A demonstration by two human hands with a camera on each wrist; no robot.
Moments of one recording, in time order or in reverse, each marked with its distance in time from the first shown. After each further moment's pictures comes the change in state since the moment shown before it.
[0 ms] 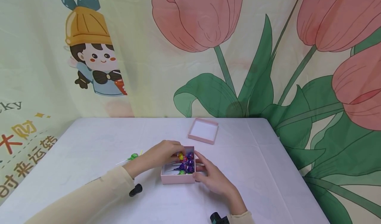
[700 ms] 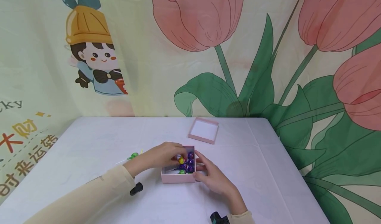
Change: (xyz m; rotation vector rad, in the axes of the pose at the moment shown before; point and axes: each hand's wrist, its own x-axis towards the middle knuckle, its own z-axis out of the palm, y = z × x) left_hand 0.001 -0.005 0.004 -0.030 -0.113 0.033; right_hand 0.000 0.000 0.000 -0.003 -0.007 -0.011
